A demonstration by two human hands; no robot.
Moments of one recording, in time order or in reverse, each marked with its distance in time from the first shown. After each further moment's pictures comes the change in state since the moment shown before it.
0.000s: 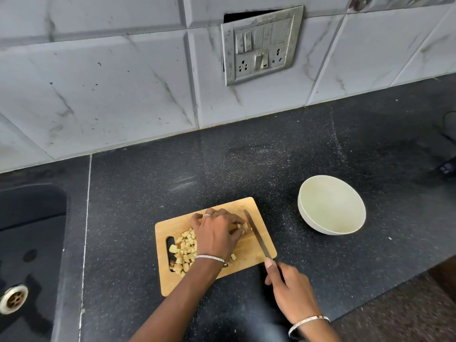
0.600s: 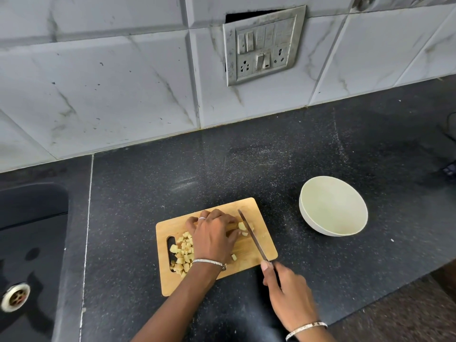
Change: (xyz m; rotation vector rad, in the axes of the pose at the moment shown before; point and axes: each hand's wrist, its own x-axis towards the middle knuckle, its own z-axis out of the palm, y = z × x) left_hand -0.006 -0.004 -0.001 0.031 0.019 -0.073; right_hand -0.004 0.007 0.011 -0.081 0.036 -0.102
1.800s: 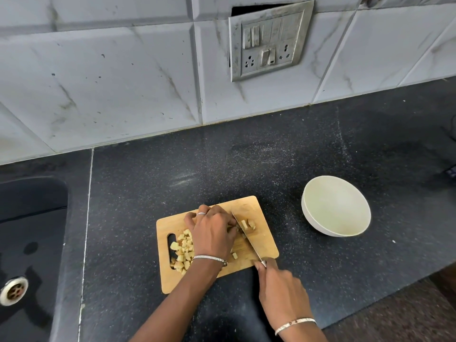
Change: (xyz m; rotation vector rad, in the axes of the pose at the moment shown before) left_hand 0.002 0.002 -0.008 0.036 -0.014 -0.045; right_hand -0.002 -0.032 0.003 -0.426 -0.083 0.001
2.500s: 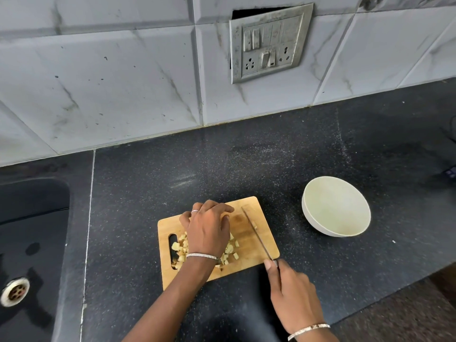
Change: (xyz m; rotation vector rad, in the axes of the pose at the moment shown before) left_hand 0.002 -0.008 -0.012 -0.114 0.105 0.000; right_hand -0.004 0.020 -0.003 0.259 0.077 0.016
